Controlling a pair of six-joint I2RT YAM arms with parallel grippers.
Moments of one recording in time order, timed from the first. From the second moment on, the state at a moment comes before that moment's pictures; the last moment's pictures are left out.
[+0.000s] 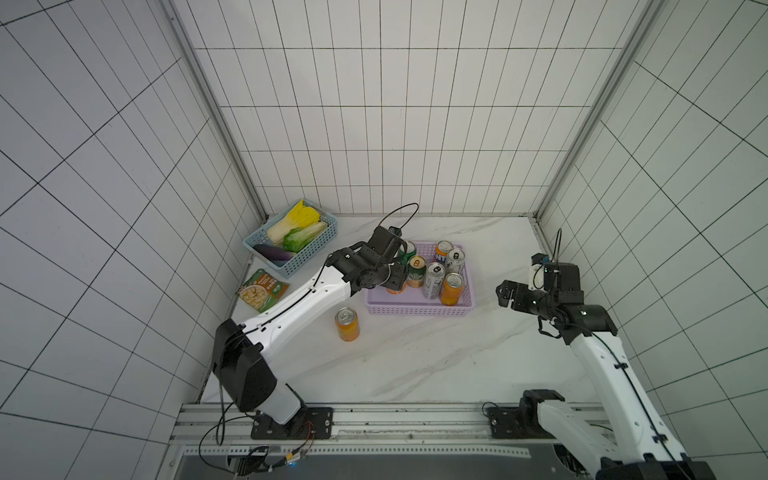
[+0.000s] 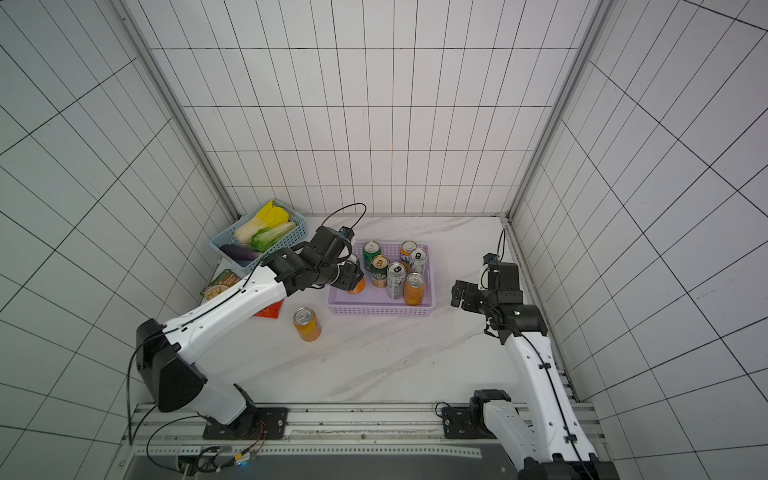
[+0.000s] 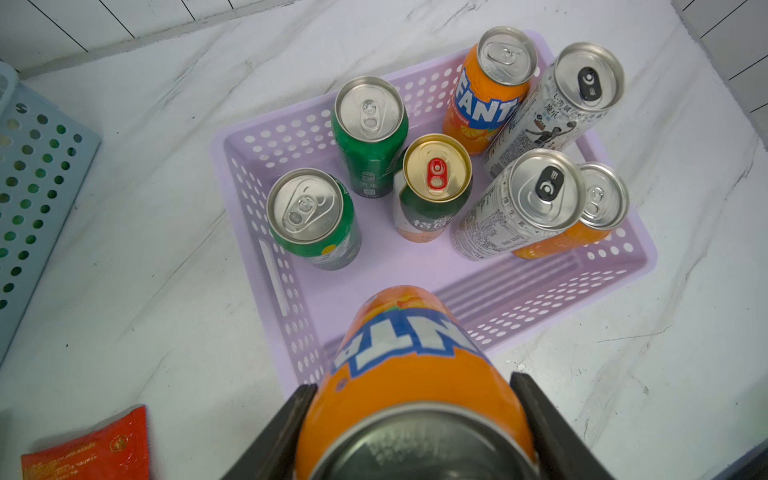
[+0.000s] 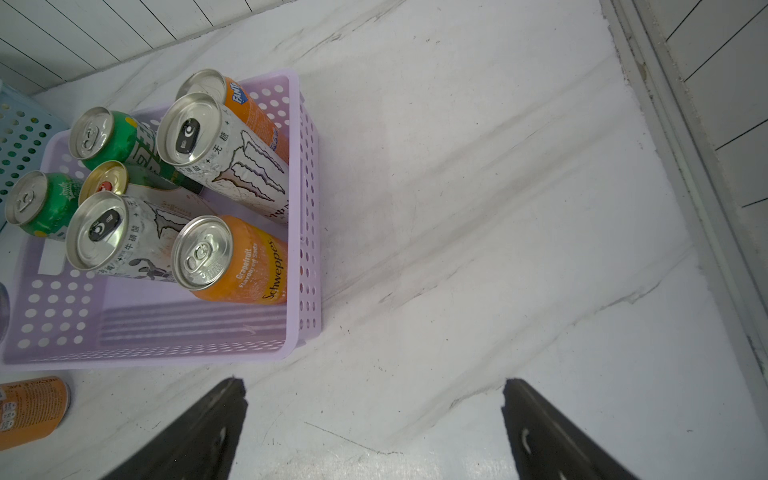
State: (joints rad) left arm -0.73 1.53 1.46 -0.83 -0.11 -0.30; right arm 0.13 0.92 0.88 -0.77 -0.10 0.21
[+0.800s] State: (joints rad) left arm -0.84 1.27 1.19 -0.92 -0.19 -0.42; right arm 0.13 0.92 0.88 -0.77 -0.10 0.21
